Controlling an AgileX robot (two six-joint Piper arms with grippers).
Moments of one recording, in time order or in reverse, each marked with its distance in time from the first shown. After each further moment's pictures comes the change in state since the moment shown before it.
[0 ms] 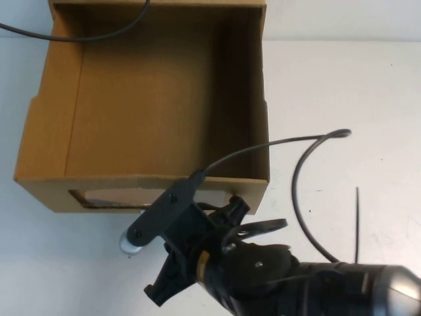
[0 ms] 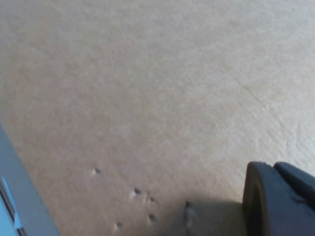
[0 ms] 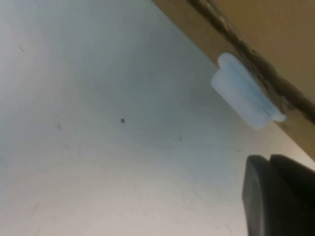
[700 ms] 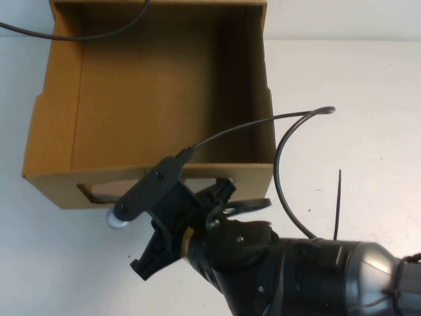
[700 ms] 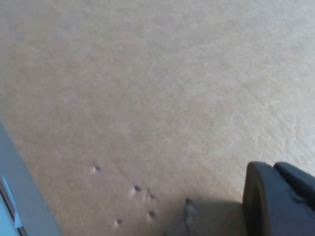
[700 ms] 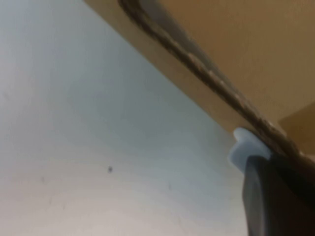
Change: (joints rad) right arm -0.042 0.062 -0.093 -0.040 -0.009 0.004; left arm 0.000 0.000 -0.002 -0.002 0.000 0.000
